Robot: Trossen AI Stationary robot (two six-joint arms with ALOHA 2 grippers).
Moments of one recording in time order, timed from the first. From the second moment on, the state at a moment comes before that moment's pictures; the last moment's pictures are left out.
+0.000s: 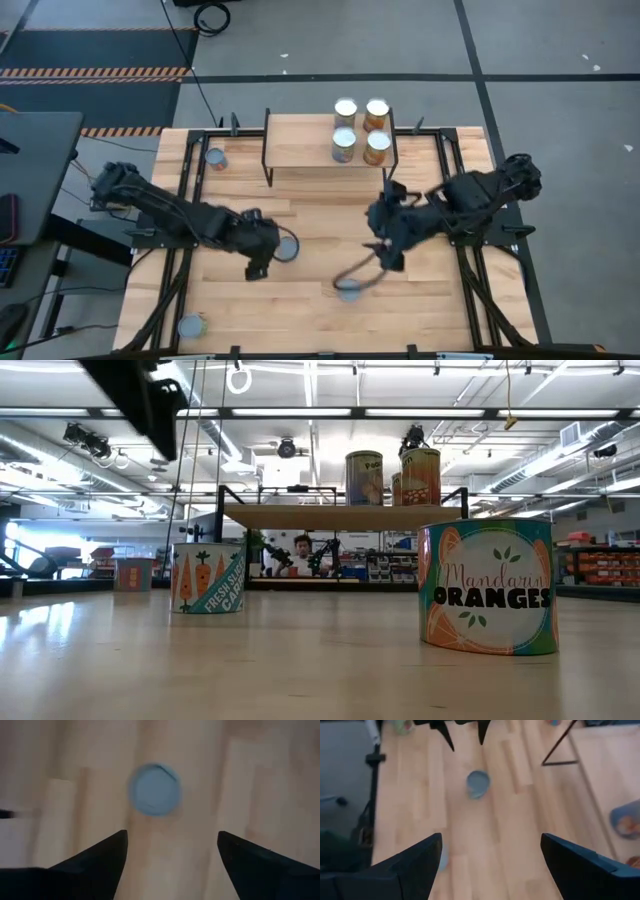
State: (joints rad) left arm -0.40 1.45 1.19 -0.96 -0.21 -0.51; right arm 0.47 1.63 2.02 -1.36 0.39 0.47
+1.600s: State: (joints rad) left arm -0.26 1.77 0.97 -0.17 -0.26 -0.43; right arm 0.69 1.63 2.02 -1.41 0.47 0.66
